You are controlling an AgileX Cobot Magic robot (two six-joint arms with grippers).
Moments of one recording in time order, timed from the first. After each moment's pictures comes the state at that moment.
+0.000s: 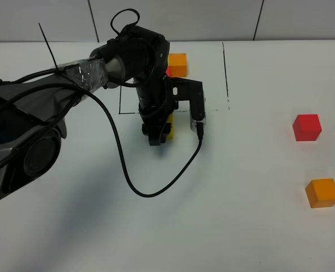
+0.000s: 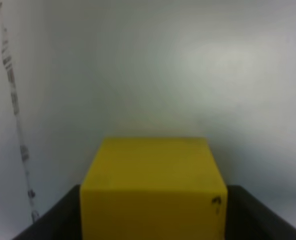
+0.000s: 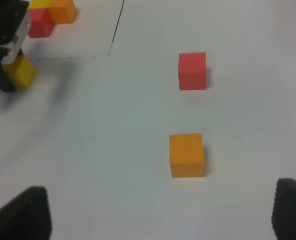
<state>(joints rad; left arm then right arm) -0.56 2.44 -2.00 -0.01 1.04 1.03 -0.03 0.00 -0.49 0.10 1.06 0.04</state>
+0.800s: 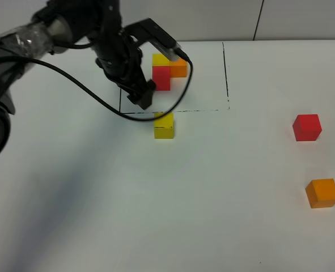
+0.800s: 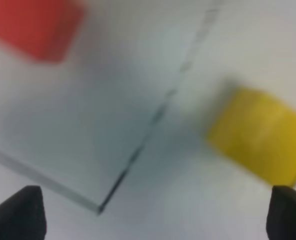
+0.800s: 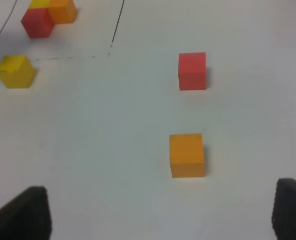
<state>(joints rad) -0.38 2.29 -2.00 -0.08 1.04 0.50 -0.03 0.00 -0.49 0.10 1.06 0.04</state>
